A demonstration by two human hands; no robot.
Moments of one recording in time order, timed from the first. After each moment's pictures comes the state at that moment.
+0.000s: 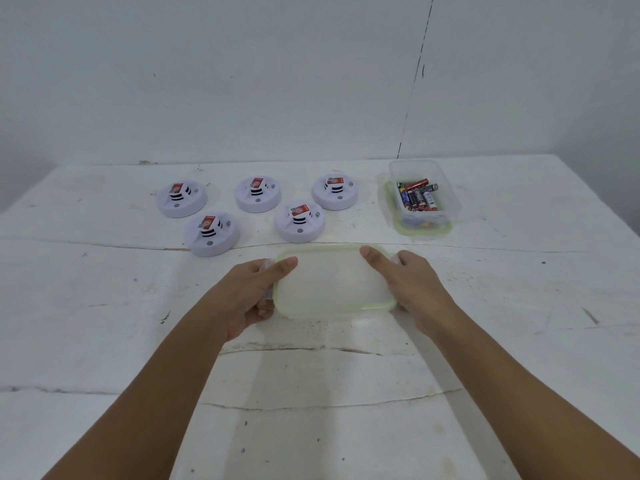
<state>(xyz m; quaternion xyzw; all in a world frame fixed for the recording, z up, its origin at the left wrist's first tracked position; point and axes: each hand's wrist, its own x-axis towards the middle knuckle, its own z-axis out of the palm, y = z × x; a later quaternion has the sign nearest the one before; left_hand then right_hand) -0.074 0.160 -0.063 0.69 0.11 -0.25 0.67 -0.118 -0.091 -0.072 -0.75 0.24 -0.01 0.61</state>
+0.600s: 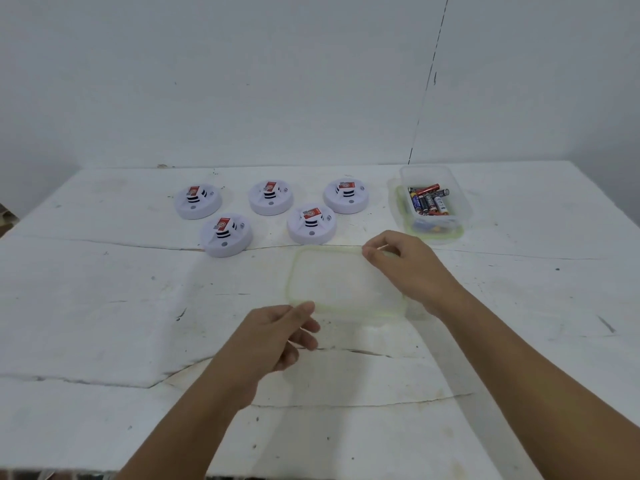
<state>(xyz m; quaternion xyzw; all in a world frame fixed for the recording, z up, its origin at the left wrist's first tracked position) -0.156 0.154 -0.046 0.74 0.10 -0.25 0.61 -0.101 -0.092 -0.053 -0.86 0.07 0.00 0.51</state>
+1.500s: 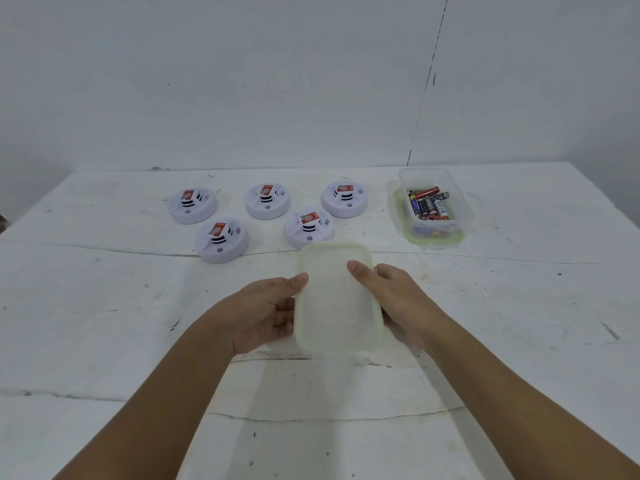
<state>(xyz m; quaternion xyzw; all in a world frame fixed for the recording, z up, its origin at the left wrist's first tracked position) -0.083 0.161 -0.061 0.65 0.10 -0.34 0.67 -0.109 -0.068 -0.080 -0.70 0.16 0.11 0.69</state>
